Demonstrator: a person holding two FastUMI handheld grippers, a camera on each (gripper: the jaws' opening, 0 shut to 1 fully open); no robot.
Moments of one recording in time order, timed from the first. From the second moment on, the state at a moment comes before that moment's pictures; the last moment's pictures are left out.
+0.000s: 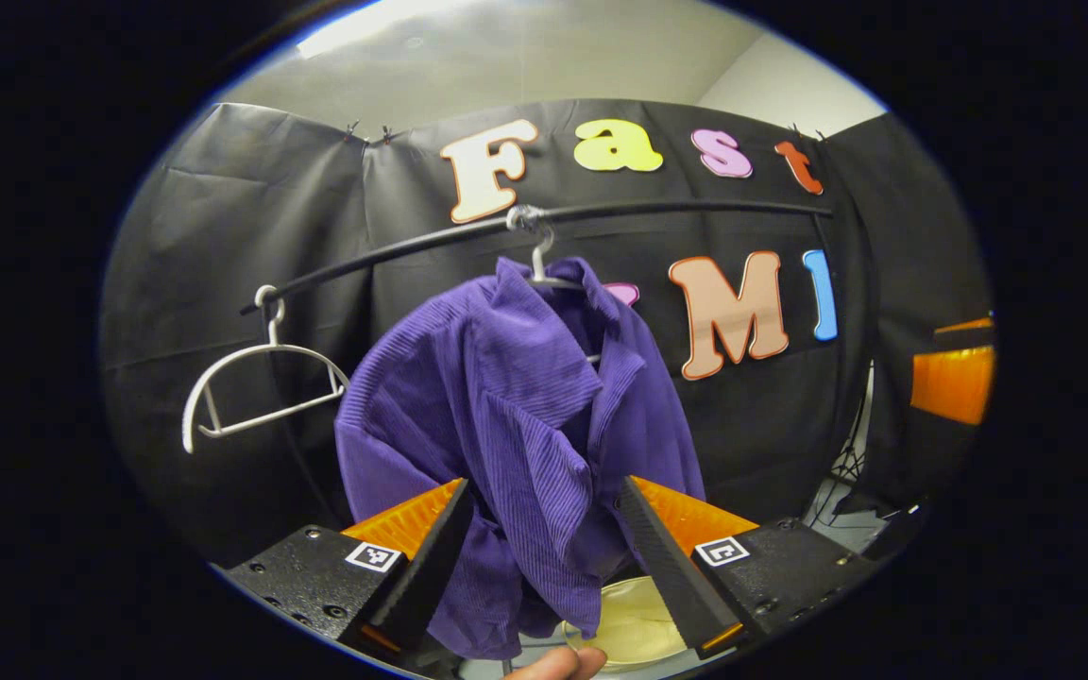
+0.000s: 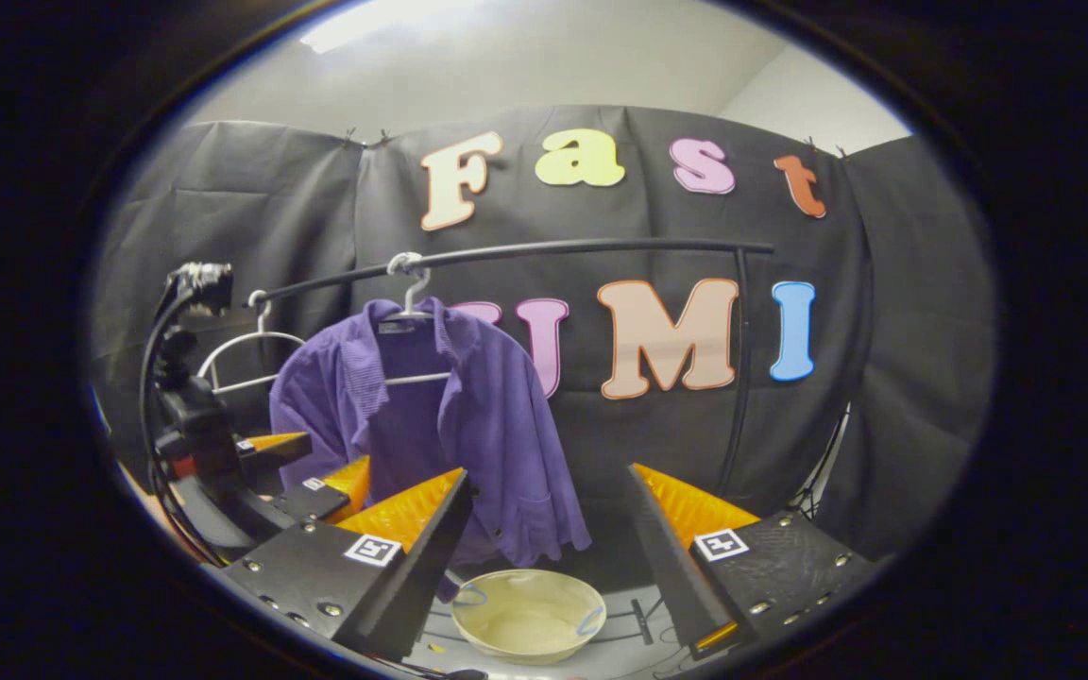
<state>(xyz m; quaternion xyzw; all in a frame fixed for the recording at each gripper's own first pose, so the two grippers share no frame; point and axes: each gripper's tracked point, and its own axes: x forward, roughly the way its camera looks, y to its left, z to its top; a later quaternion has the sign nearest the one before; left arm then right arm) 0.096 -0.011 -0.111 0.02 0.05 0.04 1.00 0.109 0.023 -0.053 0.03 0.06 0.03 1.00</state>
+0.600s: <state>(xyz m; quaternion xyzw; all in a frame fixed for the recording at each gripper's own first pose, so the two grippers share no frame) 0.160 -0.019 -0.153 0.00 0.10 -0.08 0.99 0.261 0.123 -0.087 0.06 0.10 0.12 0.99</state>
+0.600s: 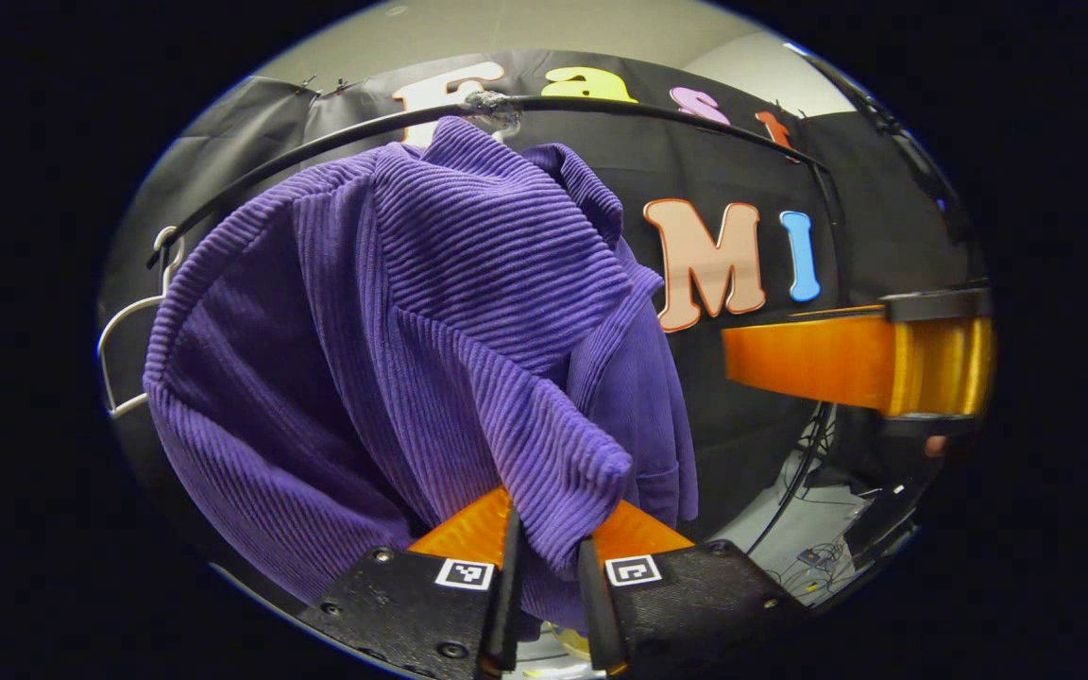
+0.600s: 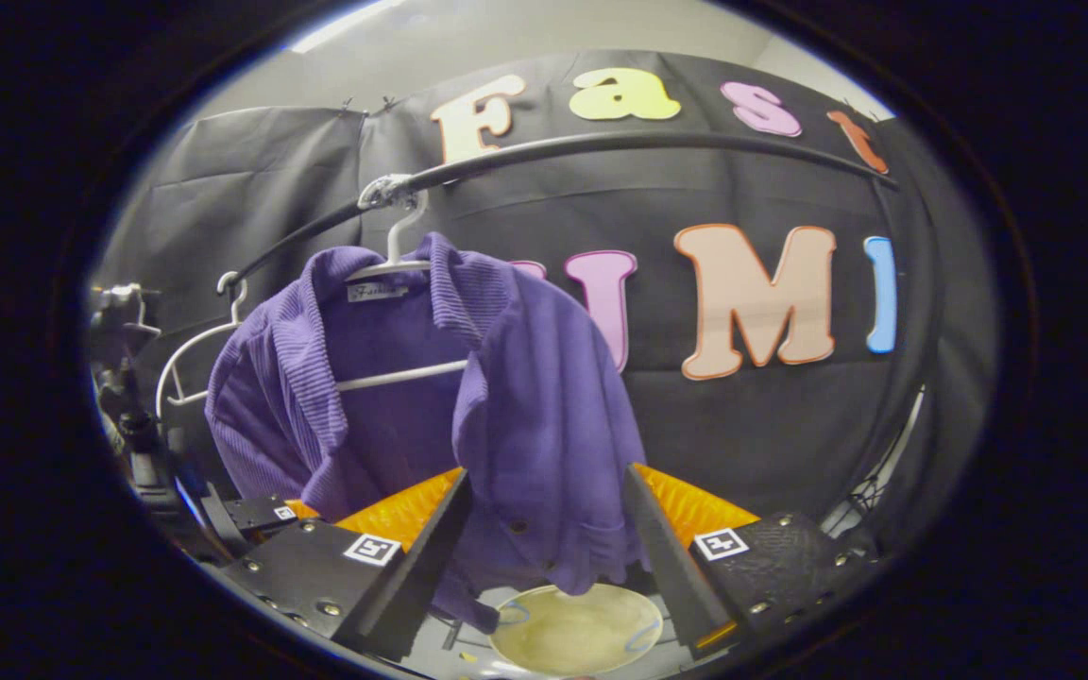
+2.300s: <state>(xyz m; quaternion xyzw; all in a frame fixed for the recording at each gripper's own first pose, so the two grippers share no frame) 0.036 0.085 -0.027 -0.04 0.04 0.05 1.00 0.281 0.136 -0.019 0.08 0.09 0.13 0.98</state>
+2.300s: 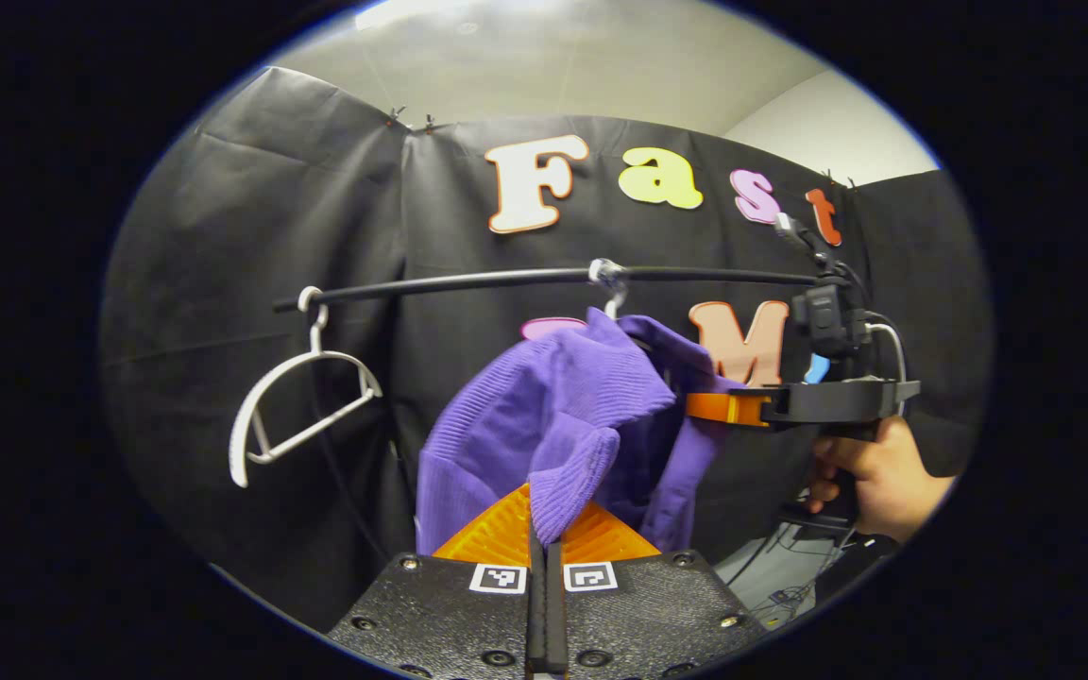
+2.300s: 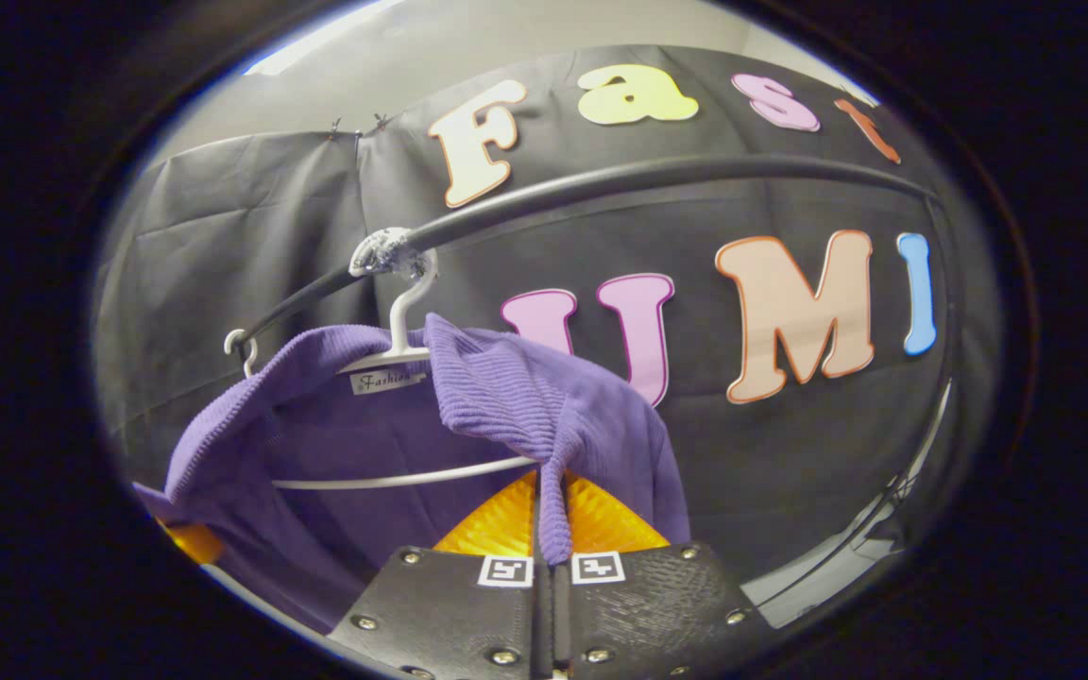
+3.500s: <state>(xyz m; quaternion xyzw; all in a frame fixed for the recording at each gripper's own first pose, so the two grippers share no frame) 0.158 0.231 0.050 0.02 -0.04 0.13 0.99 0.382 0.094 0.017 0.00 -0.02 0.00 1.00</state>
